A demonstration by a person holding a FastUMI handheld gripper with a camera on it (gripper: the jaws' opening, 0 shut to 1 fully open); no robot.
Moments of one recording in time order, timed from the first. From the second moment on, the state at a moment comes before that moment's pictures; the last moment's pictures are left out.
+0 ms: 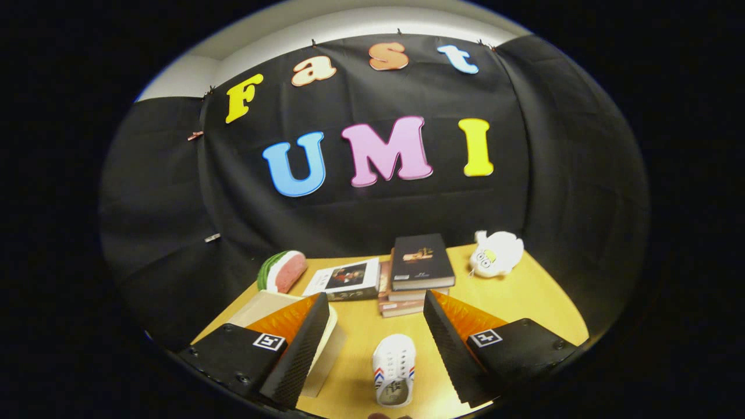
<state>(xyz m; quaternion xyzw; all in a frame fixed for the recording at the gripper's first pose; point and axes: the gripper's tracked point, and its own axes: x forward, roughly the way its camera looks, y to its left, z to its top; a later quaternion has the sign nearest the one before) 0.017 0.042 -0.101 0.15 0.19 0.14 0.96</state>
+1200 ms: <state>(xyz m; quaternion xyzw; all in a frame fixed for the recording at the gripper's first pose) -0.039 0.208 -0.236 0.46 0.51 0.35 0.63</state>
